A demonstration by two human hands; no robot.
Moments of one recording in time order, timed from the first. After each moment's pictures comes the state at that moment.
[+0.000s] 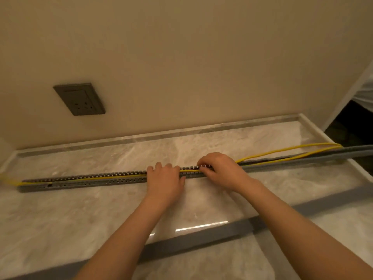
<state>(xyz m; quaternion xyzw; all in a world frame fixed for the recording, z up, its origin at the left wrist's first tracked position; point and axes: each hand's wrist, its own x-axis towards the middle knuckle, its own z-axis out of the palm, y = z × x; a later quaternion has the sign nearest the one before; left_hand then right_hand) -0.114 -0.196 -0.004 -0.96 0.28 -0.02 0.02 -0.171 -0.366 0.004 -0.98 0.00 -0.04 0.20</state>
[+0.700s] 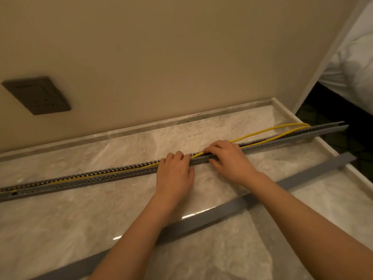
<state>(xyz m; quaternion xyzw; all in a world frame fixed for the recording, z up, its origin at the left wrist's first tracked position) -0.151 -0.248 -0.015 -0.91 0.39 -0.07 -0.12 -0.220 -0.413 -0.006 -0.98 0.08 -0.10 0.14</state>
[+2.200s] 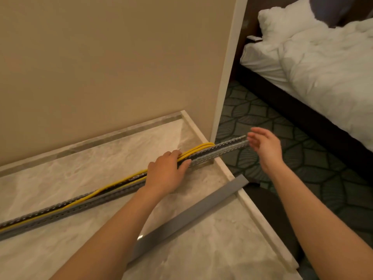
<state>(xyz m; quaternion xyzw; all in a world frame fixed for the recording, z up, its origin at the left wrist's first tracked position) -0.220 -0.533 -0.010 -0.89 0.41 0.12 -0.18 -0.367 -0.752 -0.018 -0.58 0.44 -0.36 0.59</state>
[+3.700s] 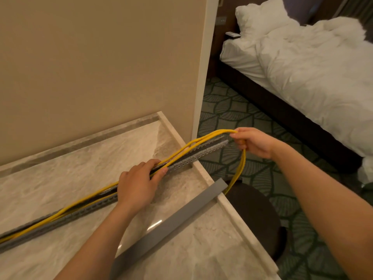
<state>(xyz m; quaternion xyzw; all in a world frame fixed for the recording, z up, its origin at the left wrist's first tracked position) -0.219 -0.530 -0.025 -0.89 0.39 0.10 -0.22 -0.386 -0.829 -0.013 -0.67 0.34 -0.04 0.66</state>
